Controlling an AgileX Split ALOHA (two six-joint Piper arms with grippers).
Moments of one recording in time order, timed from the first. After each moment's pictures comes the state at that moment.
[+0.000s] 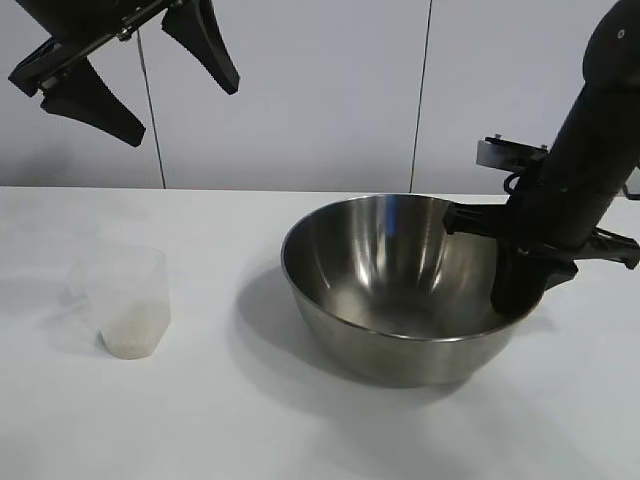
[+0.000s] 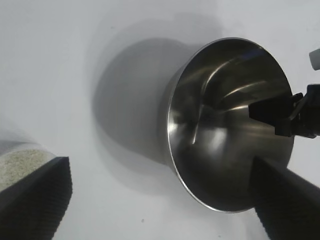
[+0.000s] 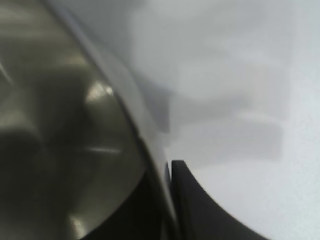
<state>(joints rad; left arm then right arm) -0.31 1.74 -1.42 -0.56 0.89 0.08 0.11 1.94 -1.17 0.33 0.72 -0.11</state>
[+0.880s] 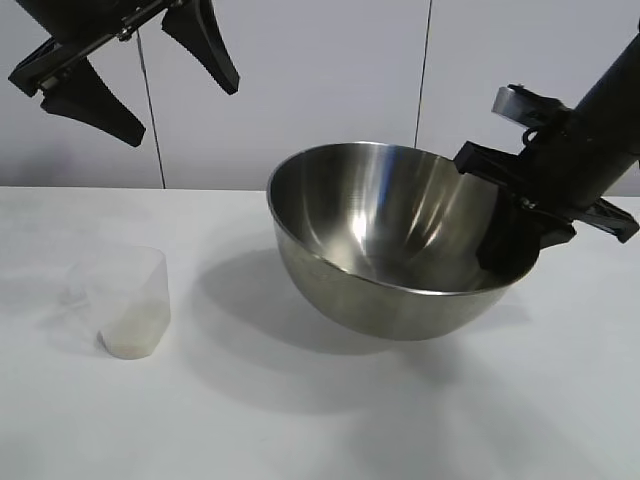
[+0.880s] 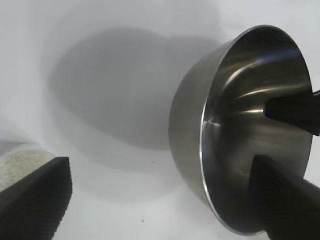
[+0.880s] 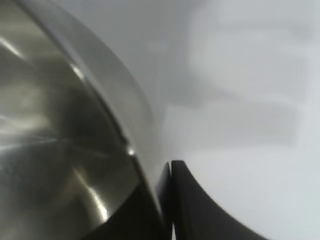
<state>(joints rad) -0.31 1.74 -1.42 -0.56 0.89 0.08 0.11 1.86 -1.17 0.54 0.74 -0.33</state>
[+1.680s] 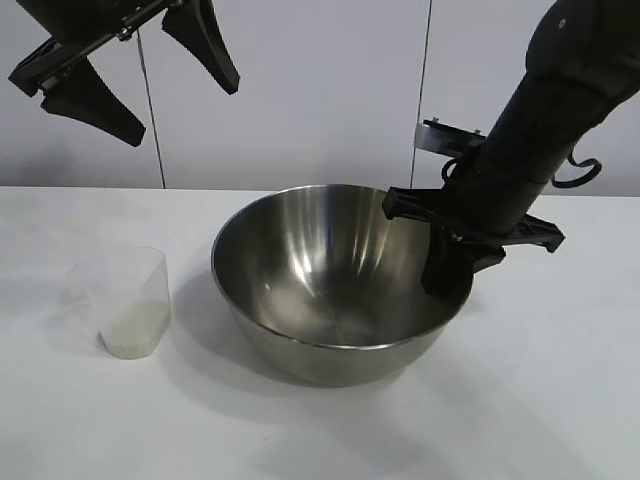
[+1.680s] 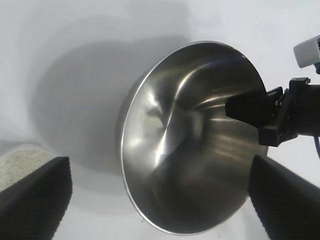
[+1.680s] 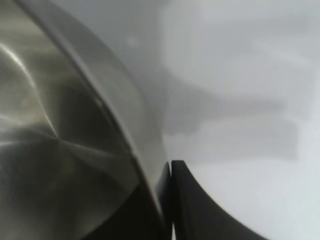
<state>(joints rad) -0.31 1.74 -1.42 -0.56 0.89 0.08 0.24 2.01 -1.27 0.39 0.68 -0.19</state>
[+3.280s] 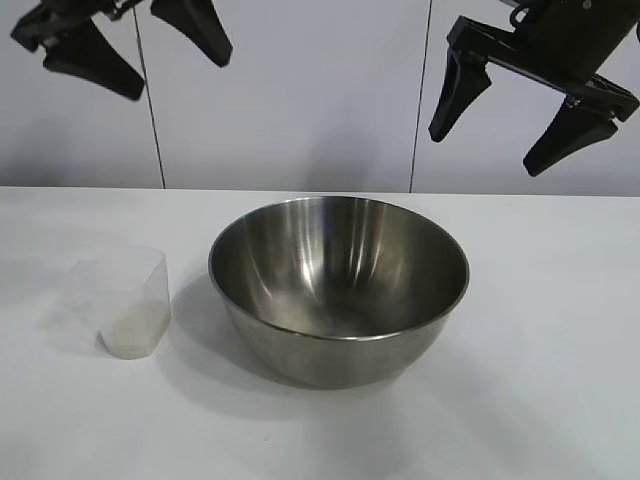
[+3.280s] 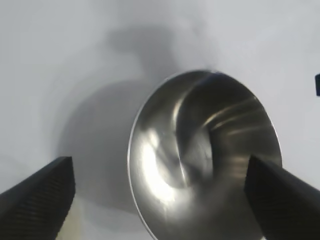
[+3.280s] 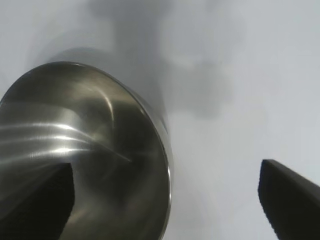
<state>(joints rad) -0.32 1.62 -1.38 -0.44 0.61 0.28 0.10 1.83 -1.50 0.37 0.99 -0.13</state>
